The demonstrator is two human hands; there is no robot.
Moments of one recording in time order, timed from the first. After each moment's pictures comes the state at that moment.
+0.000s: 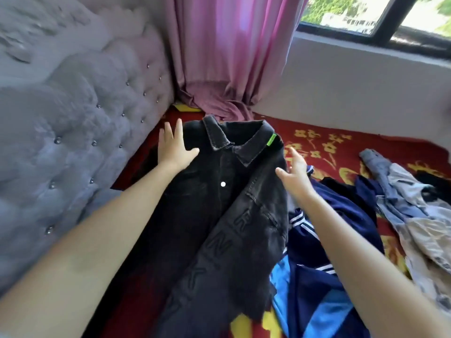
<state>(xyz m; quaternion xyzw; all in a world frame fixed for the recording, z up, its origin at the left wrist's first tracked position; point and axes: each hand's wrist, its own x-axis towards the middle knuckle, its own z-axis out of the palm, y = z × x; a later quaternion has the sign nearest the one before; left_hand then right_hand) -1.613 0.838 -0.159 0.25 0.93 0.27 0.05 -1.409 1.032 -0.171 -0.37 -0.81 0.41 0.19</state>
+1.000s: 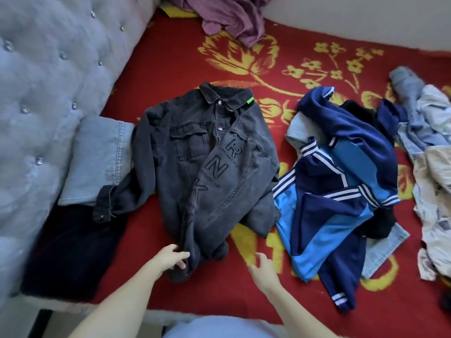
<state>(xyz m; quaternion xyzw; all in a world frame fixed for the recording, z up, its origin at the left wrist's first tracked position) -1.399 0.642 -0.433 -0.04 0.78 0.23 0.58 -1.212 0.814 -0.395 -0.52 -0.70 0.42 -0.26</state>
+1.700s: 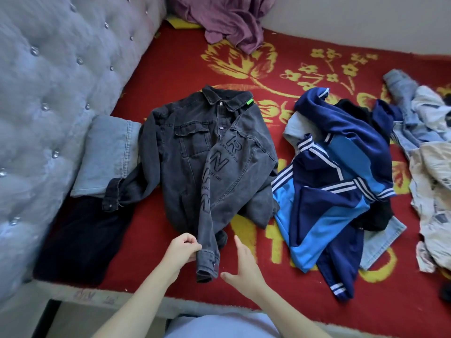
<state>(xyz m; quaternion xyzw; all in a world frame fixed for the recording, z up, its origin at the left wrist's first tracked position) -1.343 0.652 -0.358 -0.06 0.74 0.46 0.48 -1.203 0.767 -0.362 -0.33 -0.81 0.44 -0.20</state>
